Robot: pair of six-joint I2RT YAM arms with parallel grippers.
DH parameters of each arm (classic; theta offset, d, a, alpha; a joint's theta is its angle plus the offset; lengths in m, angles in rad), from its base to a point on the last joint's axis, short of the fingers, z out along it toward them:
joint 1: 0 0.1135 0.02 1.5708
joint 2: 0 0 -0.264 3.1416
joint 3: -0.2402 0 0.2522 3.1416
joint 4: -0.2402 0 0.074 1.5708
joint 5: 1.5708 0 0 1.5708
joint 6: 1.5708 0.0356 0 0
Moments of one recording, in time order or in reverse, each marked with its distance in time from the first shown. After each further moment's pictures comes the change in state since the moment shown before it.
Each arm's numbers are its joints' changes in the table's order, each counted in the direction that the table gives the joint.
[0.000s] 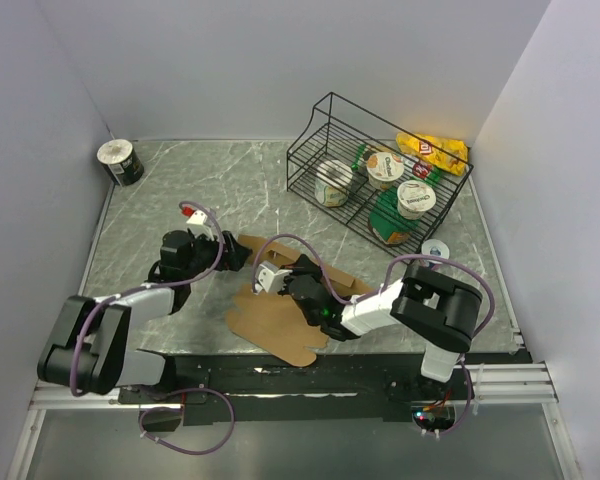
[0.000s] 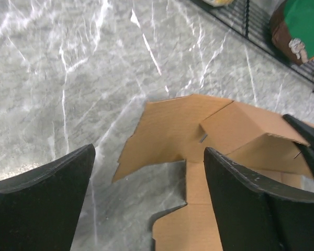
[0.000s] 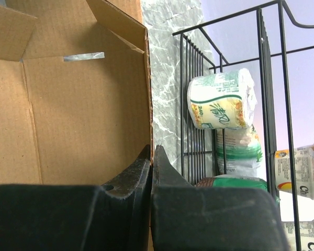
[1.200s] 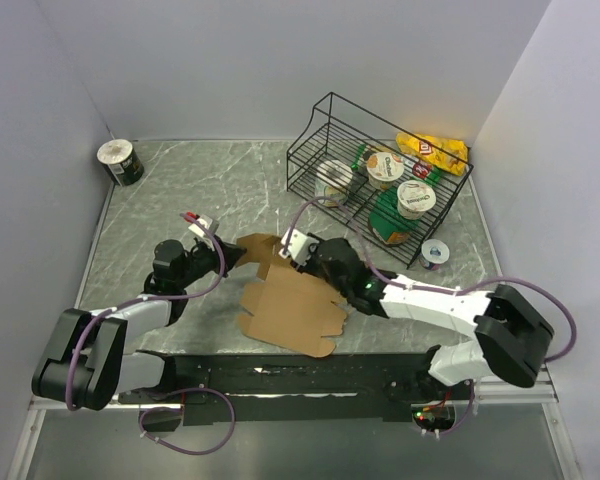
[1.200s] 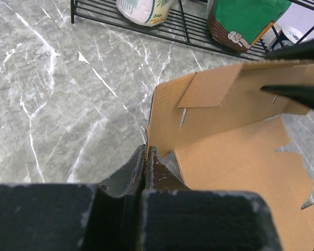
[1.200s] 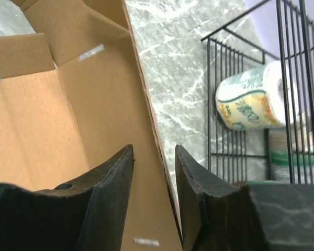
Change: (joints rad) left arm 0.006 0.063 0.087 0.206 0.200 0.114; right arm -0.170 0.369 -0.078 -0.534 -0.391 0.324
